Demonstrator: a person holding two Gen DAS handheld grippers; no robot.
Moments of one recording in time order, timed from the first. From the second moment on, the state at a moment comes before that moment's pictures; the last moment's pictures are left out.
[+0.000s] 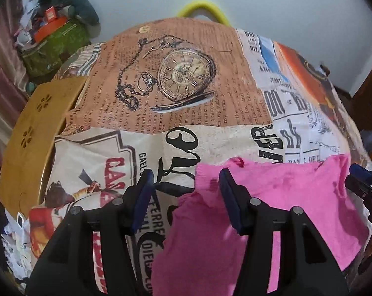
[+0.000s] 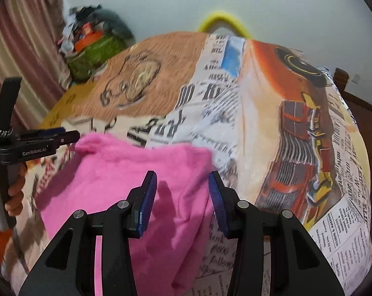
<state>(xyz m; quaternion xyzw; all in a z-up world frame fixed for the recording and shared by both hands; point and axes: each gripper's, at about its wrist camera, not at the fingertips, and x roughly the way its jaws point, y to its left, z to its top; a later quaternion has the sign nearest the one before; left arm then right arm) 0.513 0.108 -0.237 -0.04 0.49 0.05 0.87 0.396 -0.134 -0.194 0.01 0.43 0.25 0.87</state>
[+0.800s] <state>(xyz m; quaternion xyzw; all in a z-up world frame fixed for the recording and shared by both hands) 0.376 0.156 -0.247 -0.05 0.52 0.05 0.85 0.291 -0.168 -0.186 -0.05 0.42 0.24 0.87</state>
